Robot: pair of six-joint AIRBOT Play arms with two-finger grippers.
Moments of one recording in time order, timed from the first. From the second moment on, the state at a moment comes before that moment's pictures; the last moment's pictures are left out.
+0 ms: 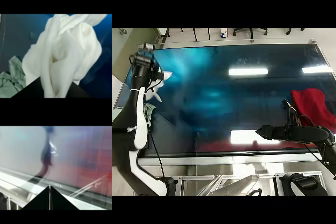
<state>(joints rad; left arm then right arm) -0.10 -1.82 2.02 -1.02 1.27 1.48 0.15 -0.70 0.57 2.32 -1.05 -1.57</state>
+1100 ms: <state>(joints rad) -0.65 -1.56 1.63 -1.89 1.44 1.41 -0.07 -0.72 0.69 2.31 -1.14 -1.70</state>
